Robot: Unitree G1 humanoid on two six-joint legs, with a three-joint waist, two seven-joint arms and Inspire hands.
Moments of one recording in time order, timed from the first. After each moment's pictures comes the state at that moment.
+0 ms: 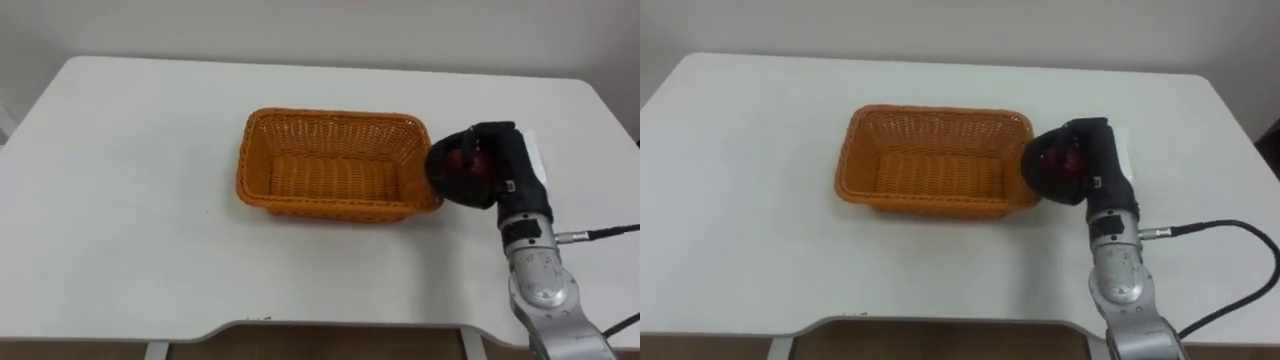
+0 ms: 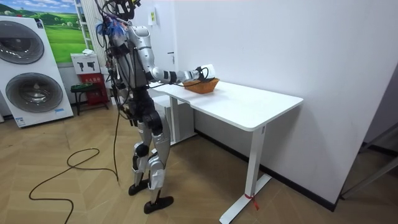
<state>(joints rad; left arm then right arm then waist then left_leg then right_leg) 0.26 0.22 0.01 1.10 0.25 0.02 0.12 0.00 -0.30 0.13 0.17 -0.11 -0.15 -0.22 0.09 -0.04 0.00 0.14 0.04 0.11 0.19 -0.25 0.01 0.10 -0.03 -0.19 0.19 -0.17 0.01</state>
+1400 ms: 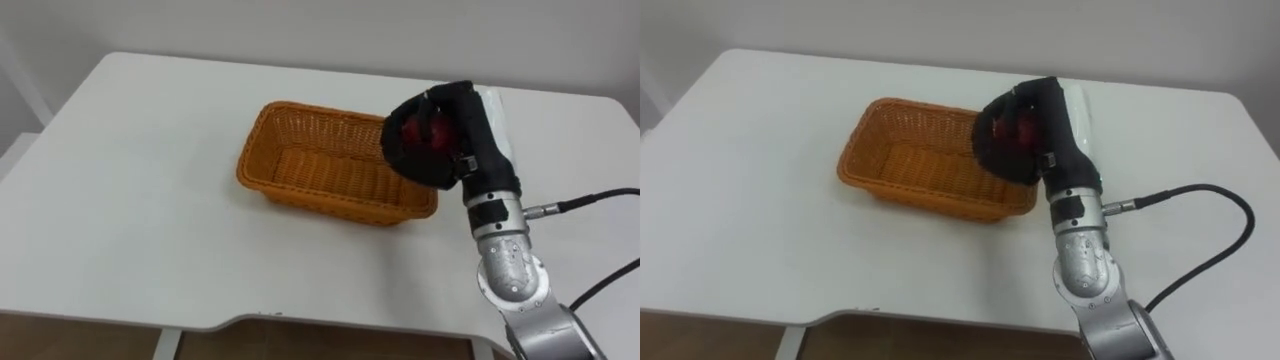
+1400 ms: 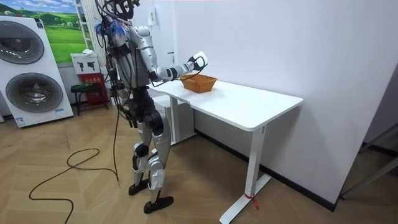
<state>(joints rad) 0.25 0.22 -0.06 1.10 0.27 0.03 0.10 -0.03 -0.31 0.23 -0.01 -0.22 -0.15 -0.32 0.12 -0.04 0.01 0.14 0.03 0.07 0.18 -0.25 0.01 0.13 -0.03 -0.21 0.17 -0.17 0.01</state>
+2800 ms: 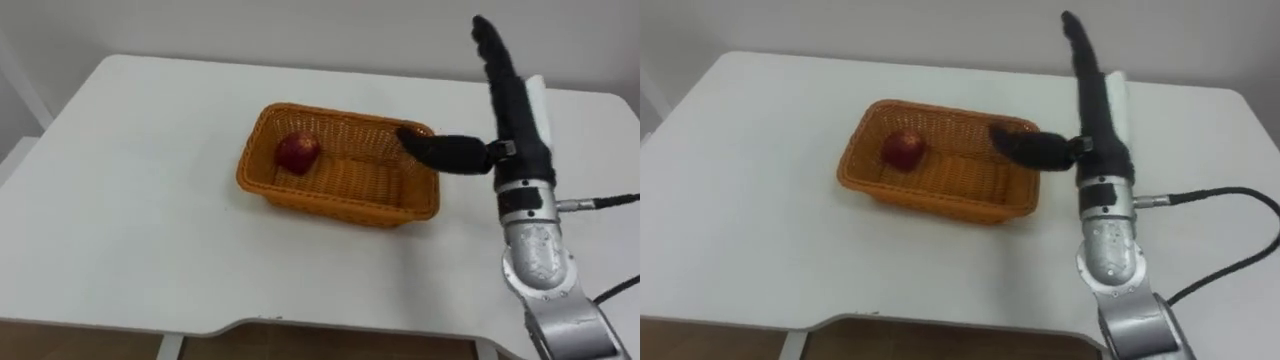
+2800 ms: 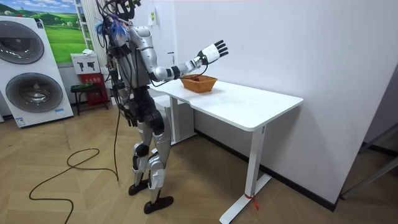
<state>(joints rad) 0.28 0.22 0.06 1.12 0.28 0.01 0.10 -0.04 -0.31 -0.03 -0.02 -0.12 -0.18 -0.43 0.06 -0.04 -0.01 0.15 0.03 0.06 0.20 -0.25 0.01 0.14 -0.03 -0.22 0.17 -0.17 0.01</state>
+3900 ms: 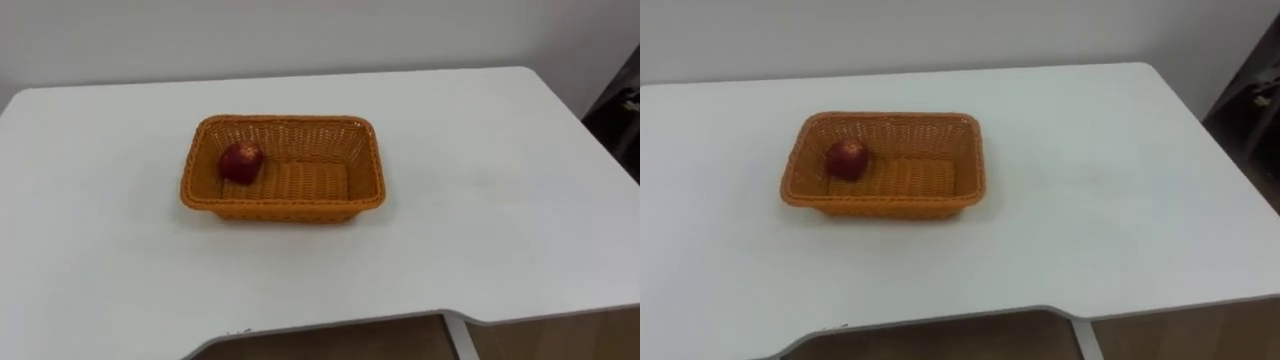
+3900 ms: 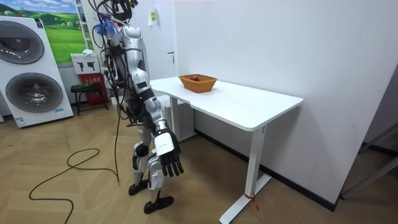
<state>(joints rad) 0.34 0.19 0.21 1.04 0.28 0.07 0.14 0.18 -0.25 -0.27 1.20 0.42 -0.03 -0.55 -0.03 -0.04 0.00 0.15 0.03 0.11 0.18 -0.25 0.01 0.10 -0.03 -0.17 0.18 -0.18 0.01</state>
